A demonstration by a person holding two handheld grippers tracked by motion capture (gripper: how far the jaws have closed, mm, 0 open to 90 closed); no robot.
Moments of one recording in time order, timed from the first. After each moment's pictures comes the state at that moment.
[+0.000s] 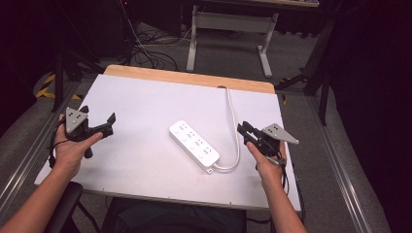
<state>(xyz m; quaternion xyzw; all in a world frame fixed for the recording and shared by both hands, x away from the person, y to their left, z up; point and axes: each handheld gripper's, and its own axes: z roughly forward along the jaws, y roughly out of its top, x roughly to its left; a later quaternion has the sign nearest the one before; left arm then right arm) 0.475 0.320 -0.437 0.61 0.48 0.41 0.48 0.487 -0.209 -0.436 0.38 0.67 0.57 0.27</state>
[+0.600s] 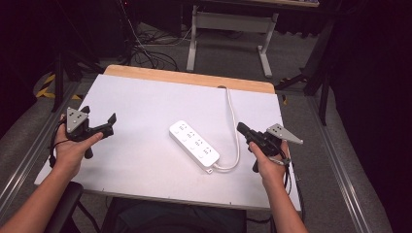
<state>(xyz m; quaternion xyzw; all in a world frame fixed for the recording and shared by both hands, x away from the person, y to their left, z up) 0.476 0.319 -0.438 0.62 0.49 0.40 0.48 0.484 -0.211 -0.432 0.39 0.64 0.63 0.21</state>
